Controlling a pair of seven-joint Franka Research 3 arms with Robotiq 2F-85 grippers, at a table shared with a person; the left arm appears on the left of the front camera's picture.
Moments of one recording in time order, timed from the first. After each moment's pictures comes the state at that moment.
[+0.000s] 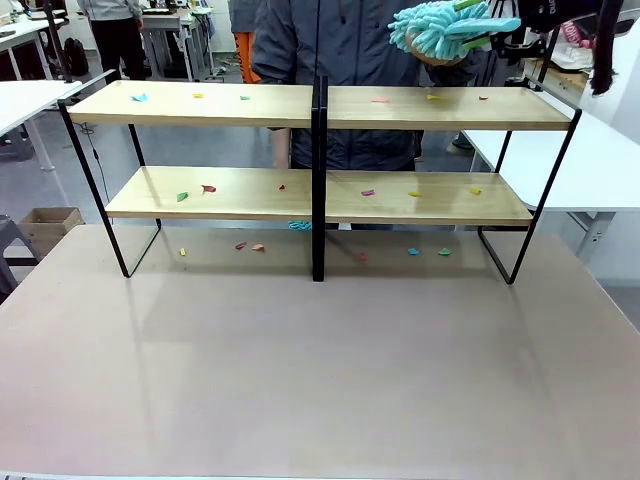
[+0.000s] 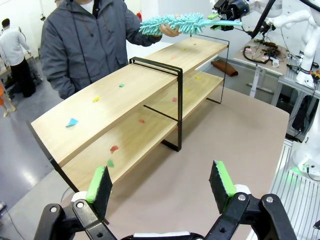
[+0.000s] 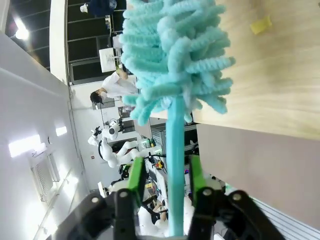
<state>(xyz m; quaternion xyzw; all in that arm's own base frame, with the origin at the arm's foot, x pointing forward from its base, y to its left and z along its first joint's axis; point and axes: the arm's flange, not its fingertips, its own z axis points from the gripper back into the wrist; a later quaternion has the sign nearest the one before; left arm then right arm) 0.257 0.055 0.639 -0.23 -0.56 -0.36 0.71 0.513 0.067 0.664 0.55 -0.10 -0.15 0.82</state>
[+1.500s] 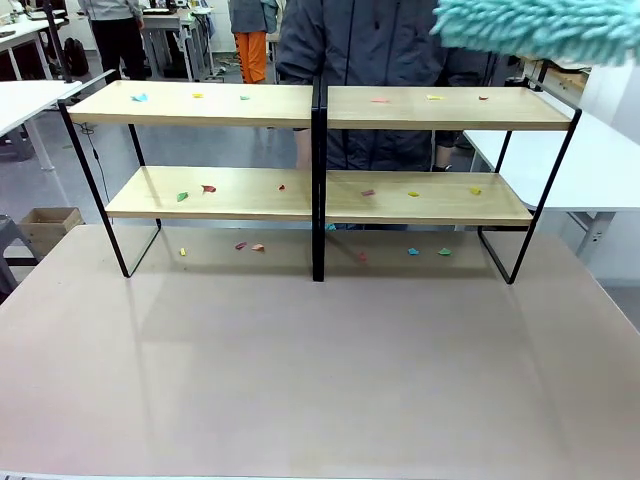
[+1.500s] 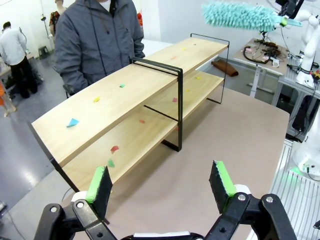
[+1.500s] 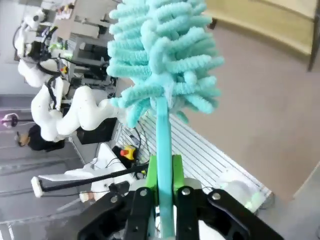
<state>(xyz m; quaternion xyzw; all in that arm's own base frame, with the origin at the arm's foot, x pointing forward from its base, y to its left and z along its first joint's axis) 0.256 0.055 0.640 -0.22 -0.56 -0.36 0.71 0.319 -0.088 0.758 0.37 -0.11 0.17 0.91</state>
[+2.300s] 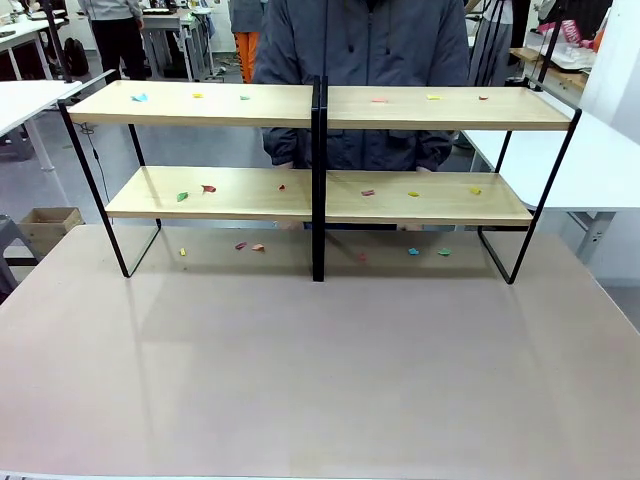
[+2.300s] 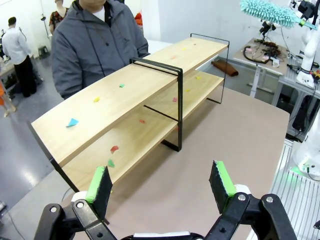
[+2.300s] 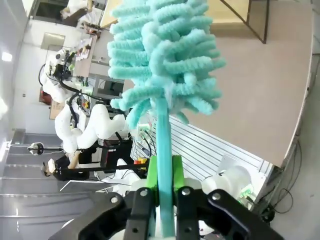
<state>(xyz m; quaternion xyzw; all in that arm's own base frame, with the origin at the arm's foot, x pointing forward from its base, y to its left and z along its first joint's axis) 0.256 0.055 0.640 -0.22 -0.56 -0.36 0.71 0.211 -0.302 0.739 0.43 -0.17 0.06 0.89</state>
